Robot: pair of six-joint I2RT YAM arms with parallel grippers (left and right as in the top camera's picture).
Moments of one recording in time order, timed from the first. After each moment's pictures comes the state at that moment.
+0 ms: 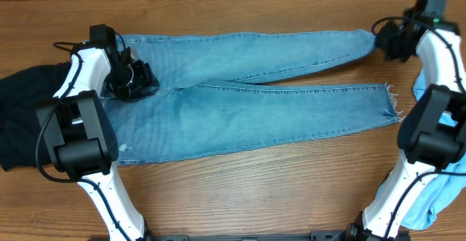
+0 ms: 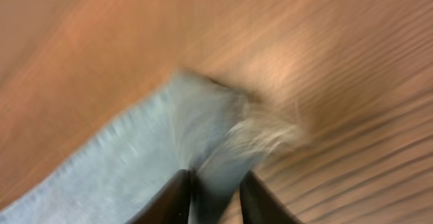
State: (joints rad) left arm 0.18 2.20 1.63 -0.93 0.33 -0.23; right arm -0.31 2.23 1.93 -0.77 -0.20 0.37
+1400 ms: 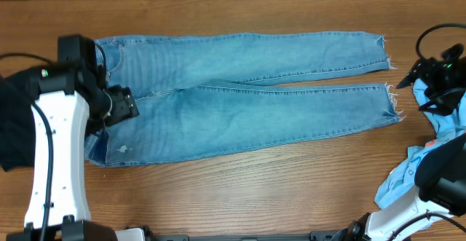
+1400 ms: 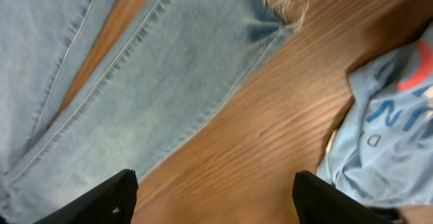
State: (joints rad) left arm 0.16 1.50 1.44 -1.36 0.00 -0.28; right arm -0.49 1.91 1.86 -1.58 -0.24 0.20
